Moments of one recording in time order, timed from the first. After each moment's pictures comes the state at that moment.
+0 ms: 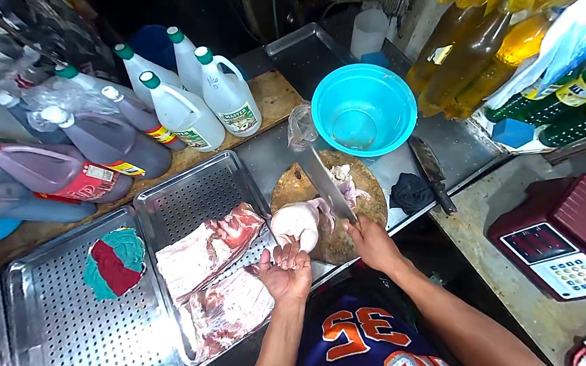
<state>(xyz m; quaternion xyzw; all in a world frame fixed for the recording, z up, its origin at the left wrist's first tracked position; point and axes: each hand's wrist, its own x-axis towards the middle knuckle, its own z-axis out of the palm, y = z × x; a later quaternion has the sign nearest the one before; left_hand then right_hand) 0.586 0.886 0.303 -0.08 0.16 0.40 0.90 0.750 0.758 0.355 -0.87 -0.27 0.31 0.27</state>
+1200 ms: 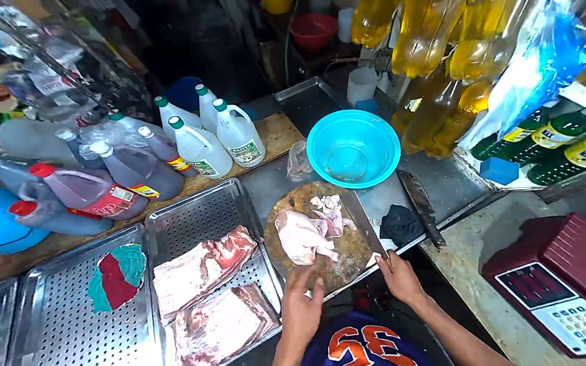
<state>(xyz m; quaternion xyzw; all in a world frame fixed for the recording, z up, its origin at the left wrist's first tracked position) 0.598 0.818 0.316 0.82 0.34 0.14 0.43 0.817 0.632 0.265 -0.90 -0.22 0.27 0.25</state>
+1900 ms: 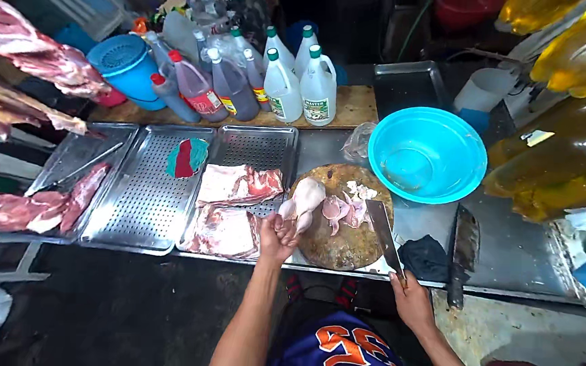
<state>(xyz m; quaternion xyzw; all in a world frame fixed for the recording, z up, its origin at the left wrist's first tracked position) 0.613 0.842 0.285 0.17 0.26 0.47 0.83 0.886 0.591 0.241 -0.85 -0.42 0.21 0.26</state>
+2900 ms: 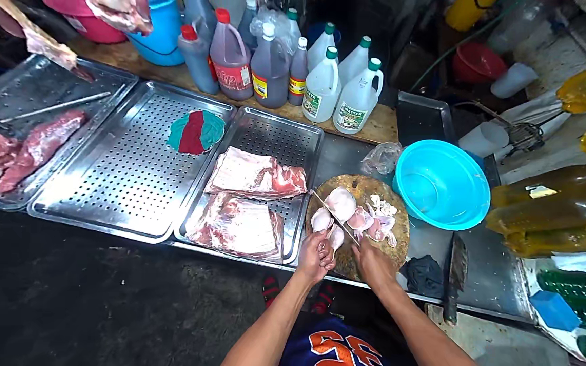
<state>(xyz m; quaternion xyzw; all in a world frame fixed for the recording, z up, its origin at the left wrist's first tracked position) 0.594 0.820 0.258 0.12 0.25 0.41 0.87 0.756 0.766 0.306 -0.82 -0.54 0.19 -0.07</state>
